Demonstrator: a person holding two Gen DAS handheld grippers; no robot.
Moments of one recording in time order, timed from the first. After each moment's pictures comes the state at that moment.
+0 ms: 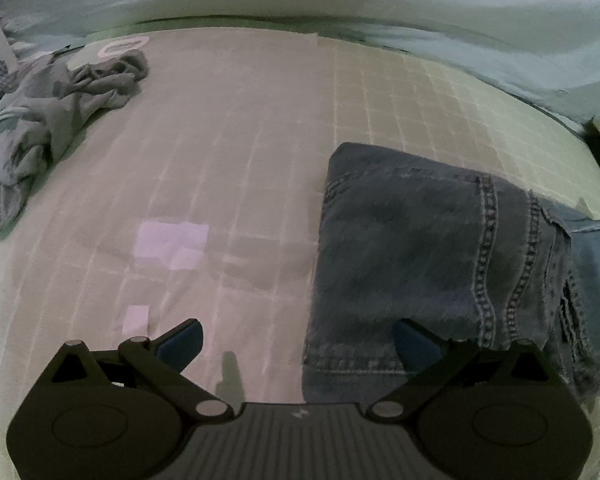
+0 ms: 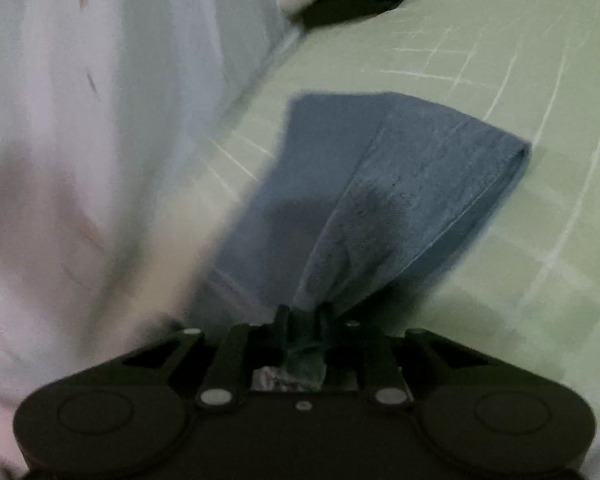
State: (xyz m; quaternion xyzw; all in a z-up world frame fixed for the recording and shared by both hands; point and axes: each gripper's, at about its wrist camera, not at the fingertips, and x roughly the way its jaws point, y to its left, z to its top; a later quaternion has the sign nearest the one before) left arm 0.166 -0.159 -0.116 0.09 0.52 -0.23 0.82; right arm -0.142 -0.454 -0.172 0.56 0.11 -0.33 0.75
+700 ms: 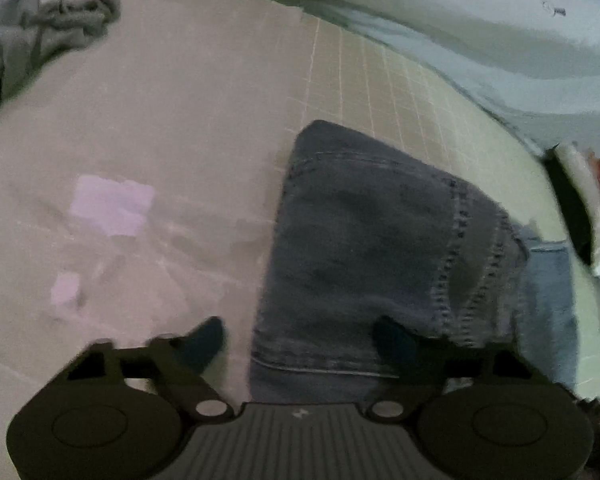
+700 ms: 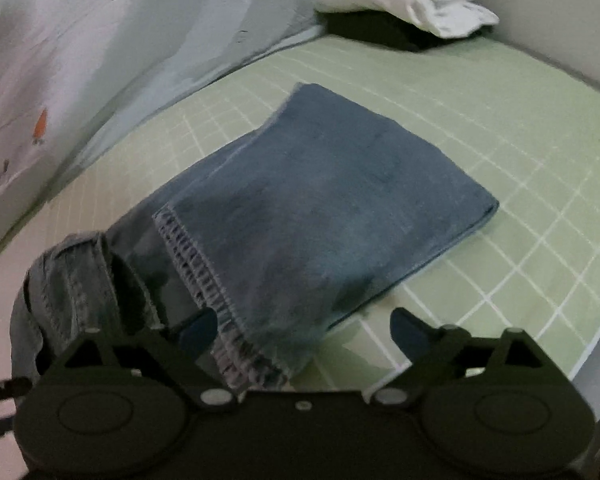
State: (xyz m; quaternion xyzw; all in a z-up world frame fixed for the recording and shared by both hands) left arm 0.181 -0.149 -0.137 -0.03 0.57 -0.29 0.76; right arm -0.093 -0.419 -0.155 0.34 0.32 -0.43 0.78
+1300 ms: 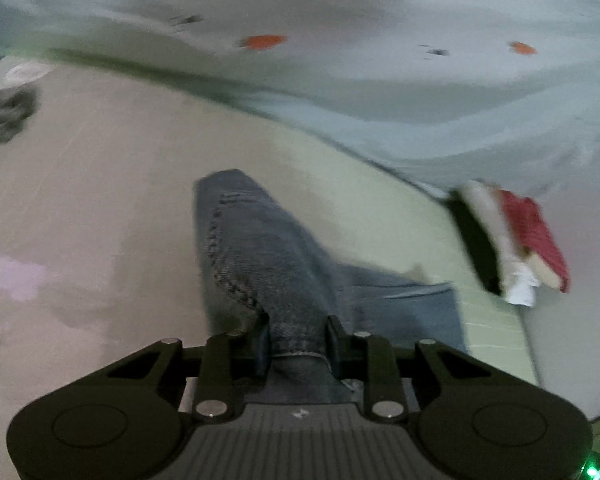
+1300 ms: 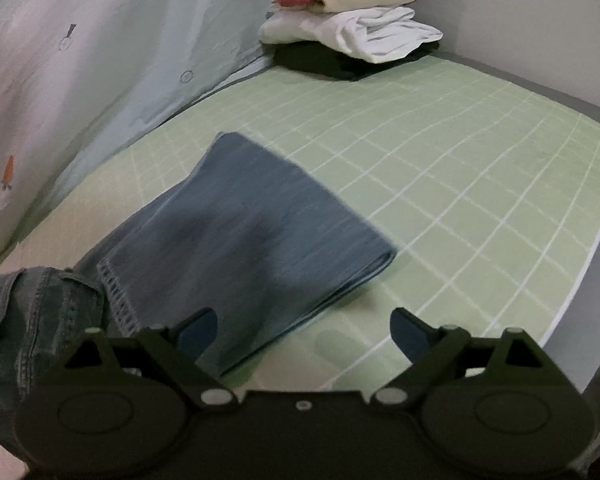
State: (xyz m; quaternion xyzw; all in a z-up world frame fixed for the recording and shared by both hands) left arm 0.119 -0.226 -0.042 -0.06 0.47 -0.38 0.79; right arm -0.164 -0.462 -0.139 0.33 0.29 -0.47 0.76
